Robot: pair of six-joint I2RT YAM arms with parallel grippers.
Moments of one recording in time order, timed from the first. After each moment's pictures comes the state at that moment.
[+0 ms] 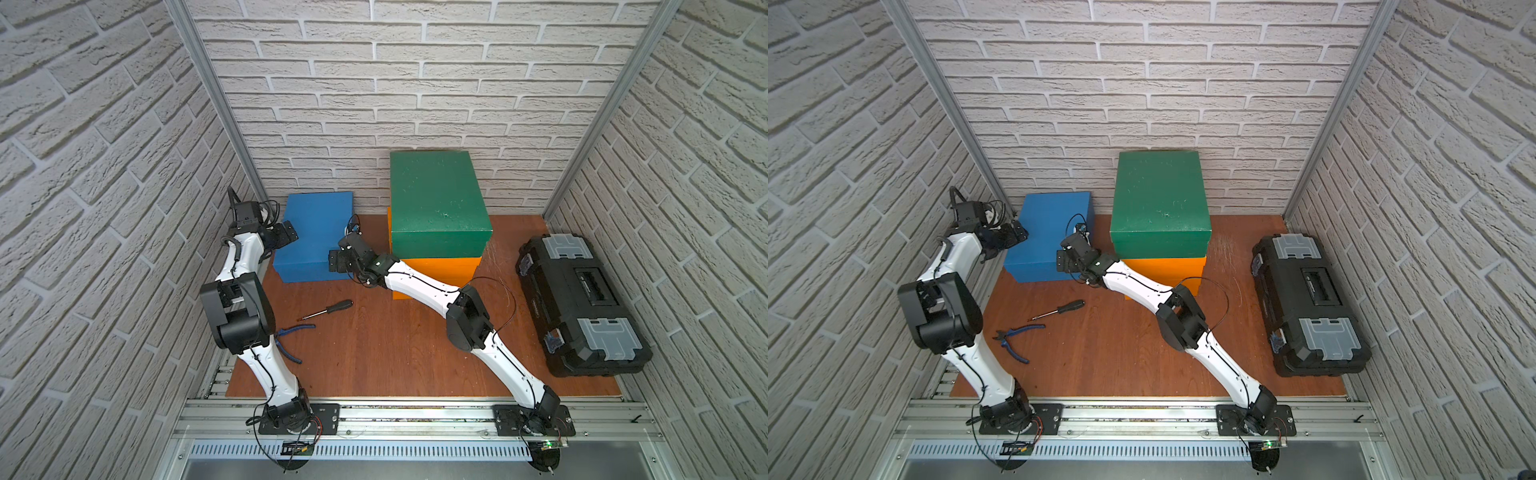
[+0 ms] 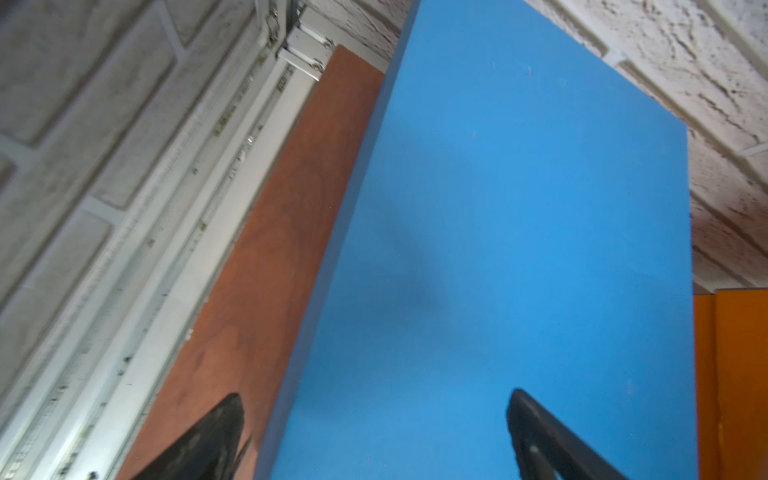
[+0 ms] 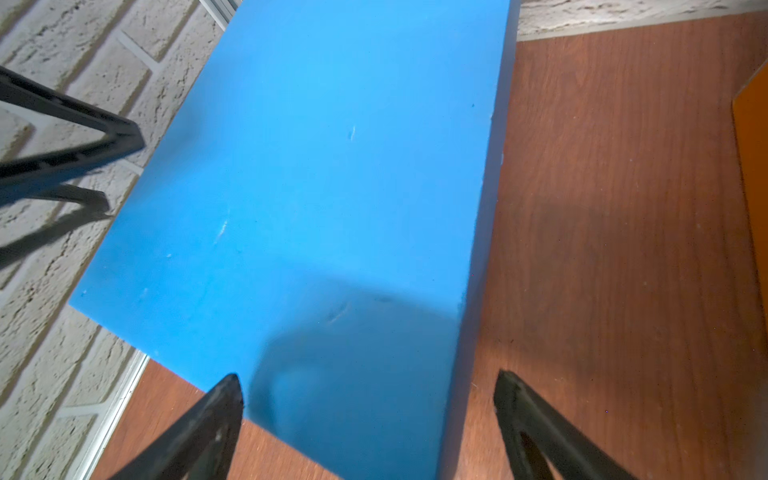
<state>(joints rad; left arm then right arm) 0.30 1.88 1.58 -0.57 0.22 -0.21 0.85 2.58 2.41 -0.46 0.23 0.63</state>
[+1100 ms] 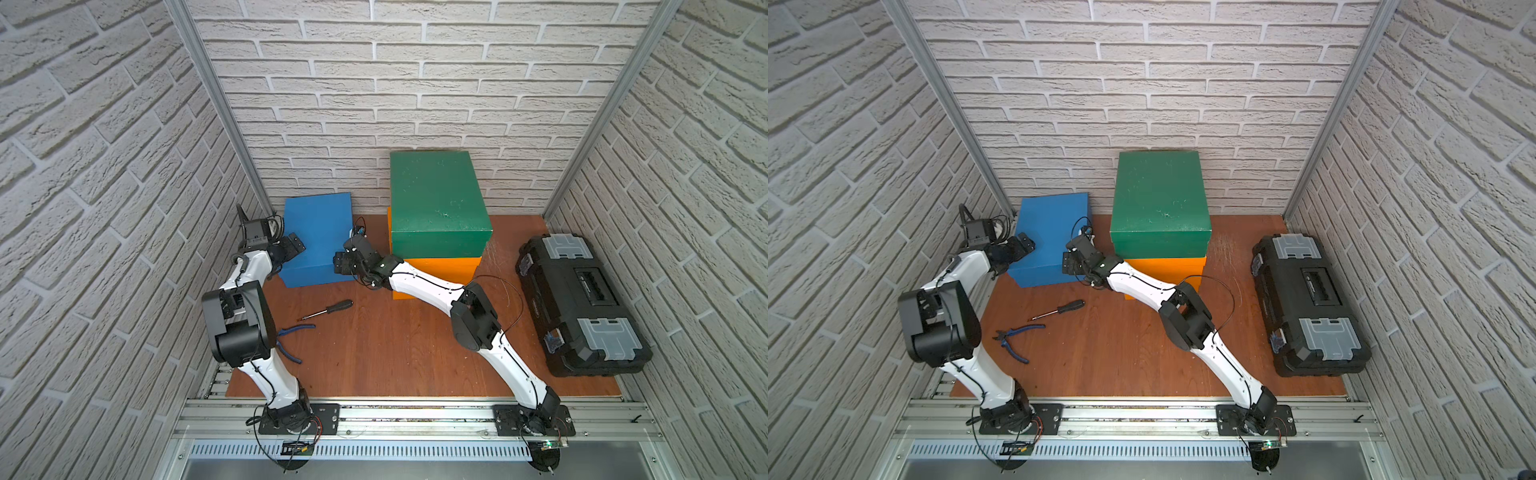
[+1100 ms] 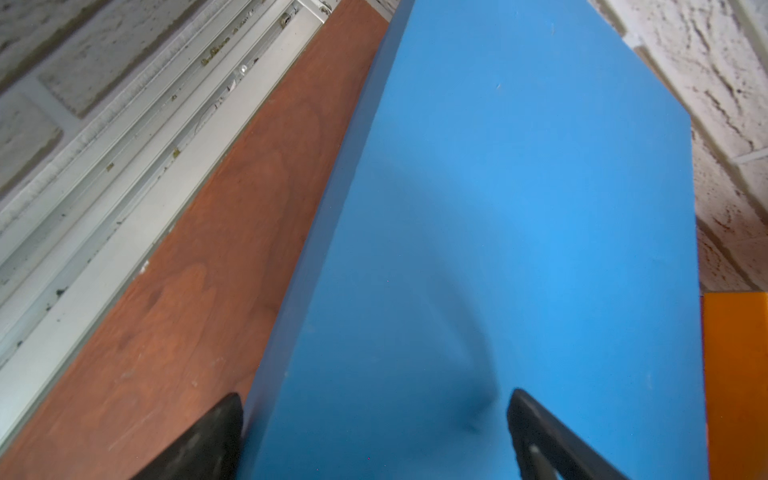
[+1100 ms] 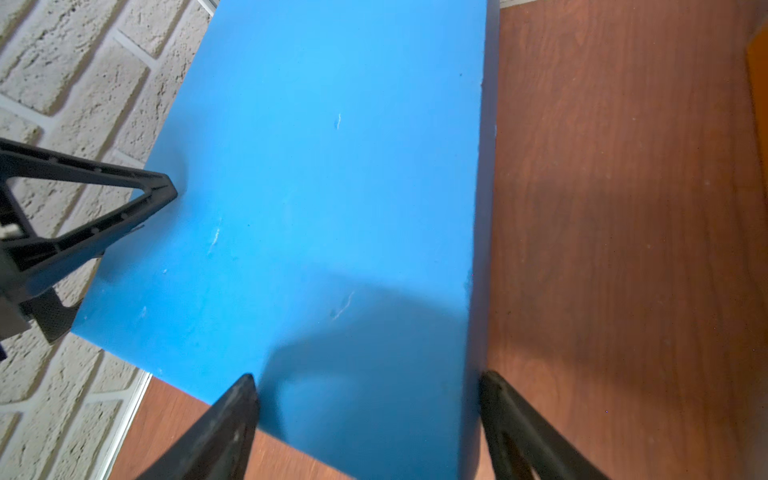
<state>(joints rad) 0.26 1.75 1.25 -0.34 0.24 -0.40 0.85 2.47 2.21 -0.38 0.18 0.68</state>
